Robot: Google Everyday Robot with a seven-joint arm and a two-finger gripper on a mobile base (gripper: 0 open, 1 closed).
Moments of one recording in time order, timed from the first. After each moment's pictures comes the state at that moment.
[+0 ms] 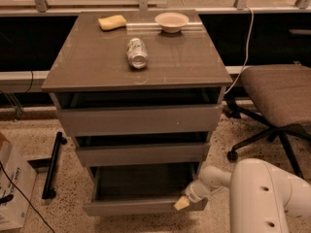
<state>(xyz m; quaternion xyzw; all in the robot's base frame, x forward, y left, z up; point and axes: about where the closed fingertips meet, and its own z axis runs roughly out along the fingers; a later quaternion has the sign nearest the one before) 0.536 -0.140 0.170 -0.39 0.88 0.24 0.11</state>
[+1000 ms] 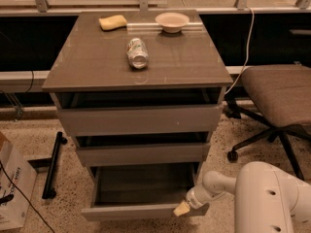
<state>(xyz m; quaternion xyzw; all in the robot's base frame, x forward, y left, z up) 0.508 -0.147 0.168 -0.37 0.89 0.26 0.10</state>
